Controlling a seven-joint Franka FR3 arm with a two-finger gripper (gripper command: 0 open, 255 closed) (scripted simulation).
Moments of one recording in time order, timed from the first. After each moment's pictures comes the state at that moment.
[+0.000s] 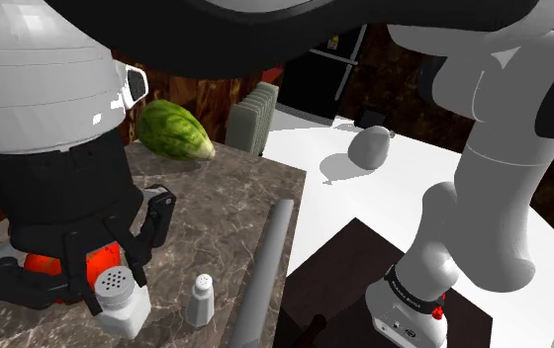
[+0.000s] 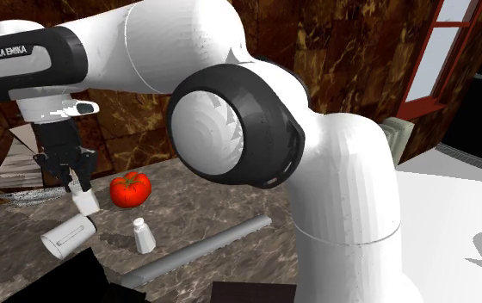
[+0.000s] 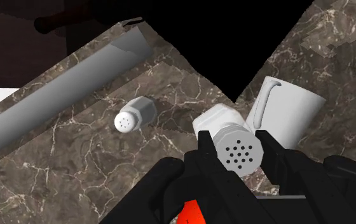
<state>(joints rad) 0.70 0.34 0.47 -1.42 -0.04 1.60 1.14</state>
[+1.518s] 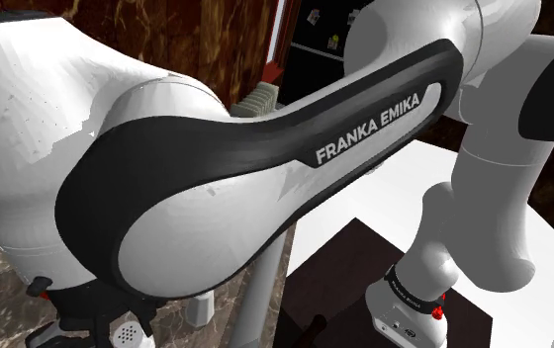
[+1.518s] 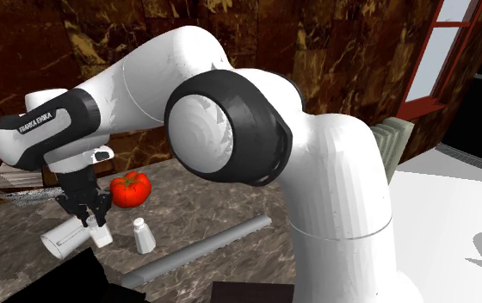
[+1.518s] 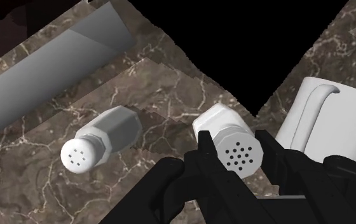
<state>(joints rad) 0.69 0.38 0.46 -1.68 -0.06 1.90 1.13</state>
